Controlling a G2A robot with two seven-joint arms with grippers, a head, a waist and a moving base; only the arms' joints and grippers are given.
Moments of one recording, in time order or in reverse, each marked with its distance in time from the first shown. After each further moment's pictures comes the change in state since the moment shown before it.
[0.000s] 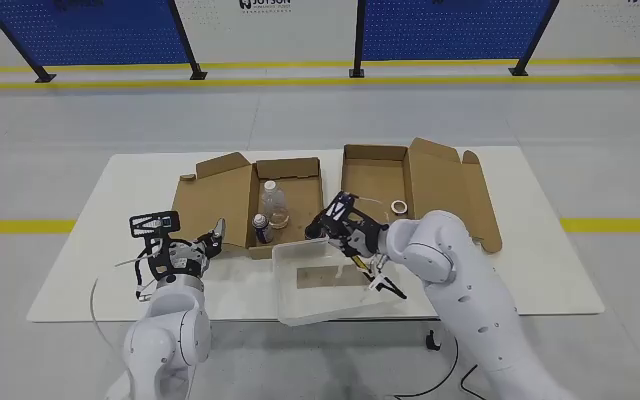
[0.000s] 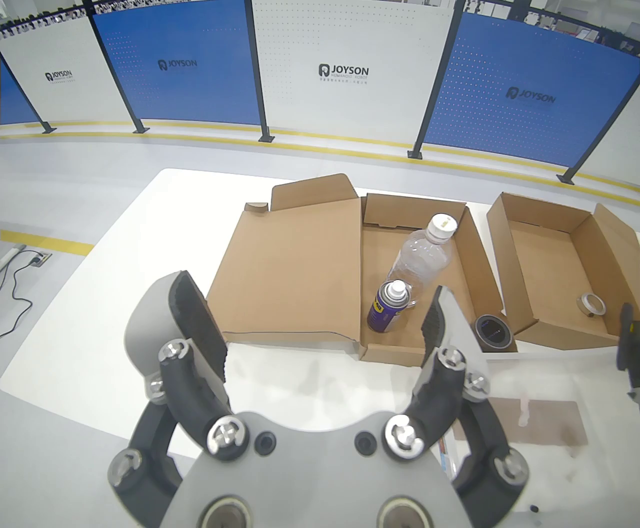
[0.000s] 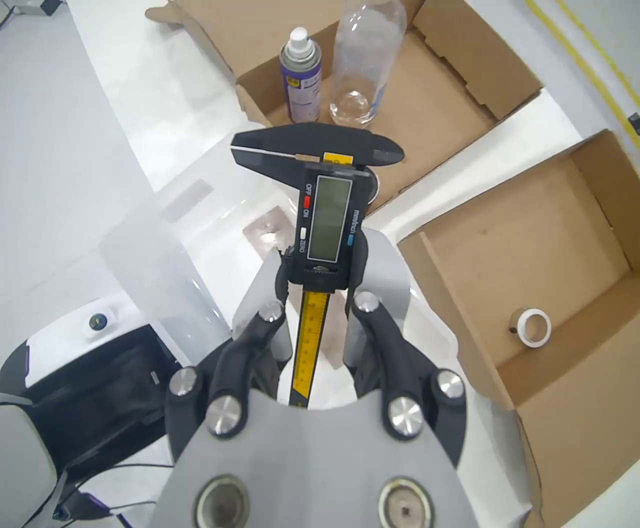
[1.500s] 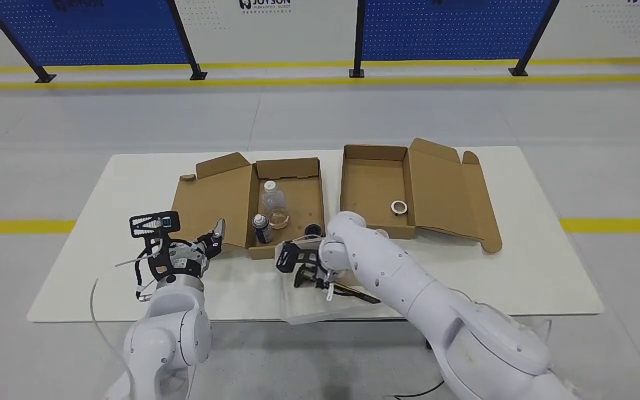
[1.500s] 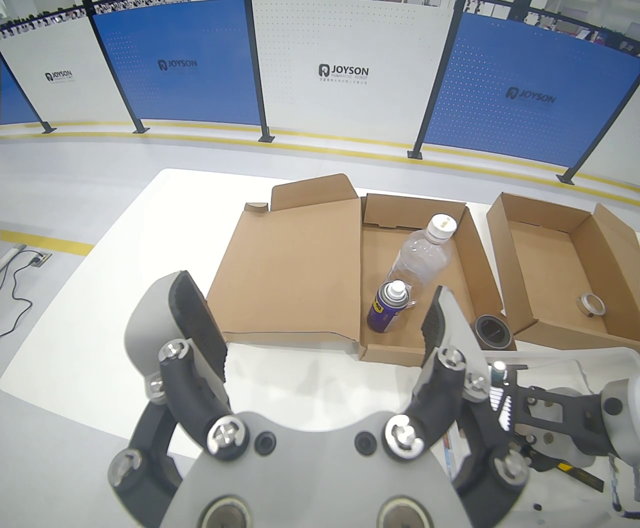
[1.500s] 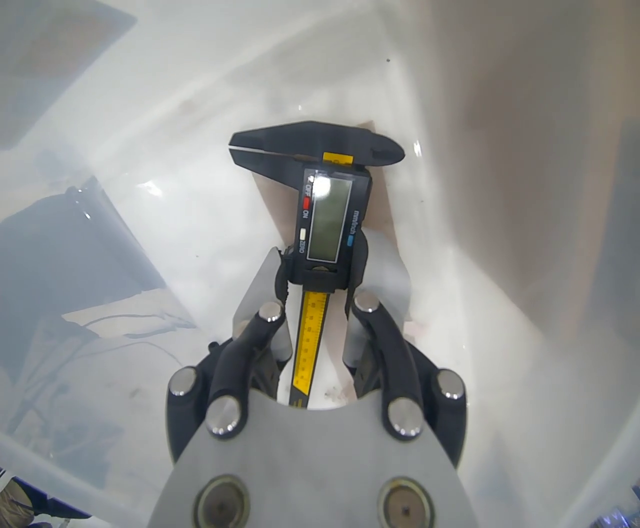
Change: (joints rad) left arm 0.000 0.000 0.000 0.000 0.000 0.000 0.000; right arm 0.478 -0.334 -0.682 0.968 0.123 -0.123 0.007
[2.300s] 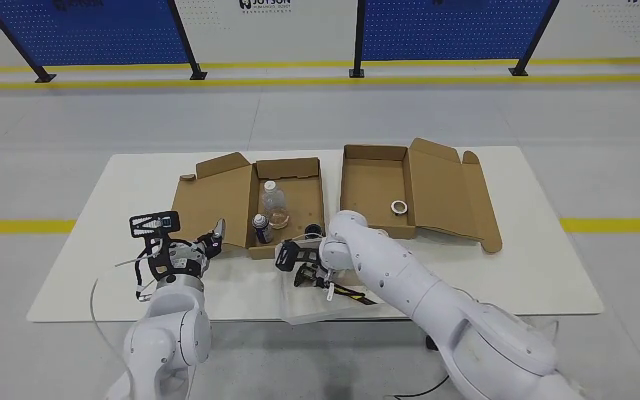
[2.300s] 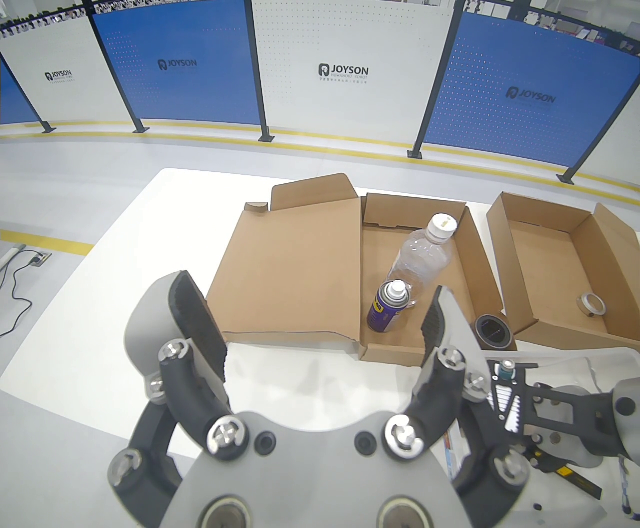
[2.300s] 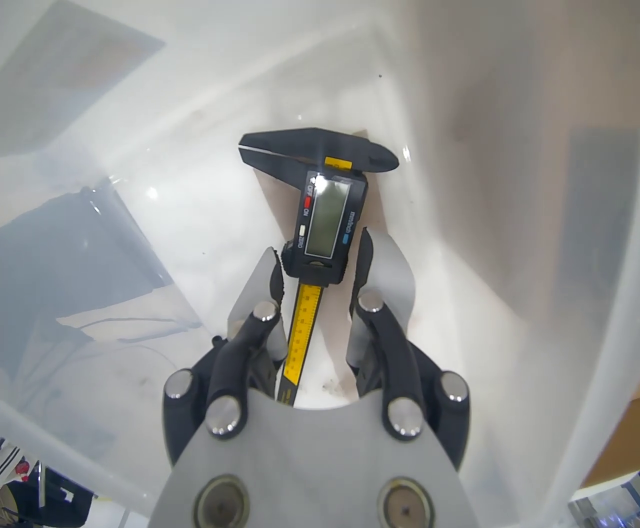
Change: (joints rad) left arm 0.000 0.000 0.000 0.000 0.000 0.000 0.000; right arm -0.007 0.035 -0.005 -0.070 0.005 0.028 0.014
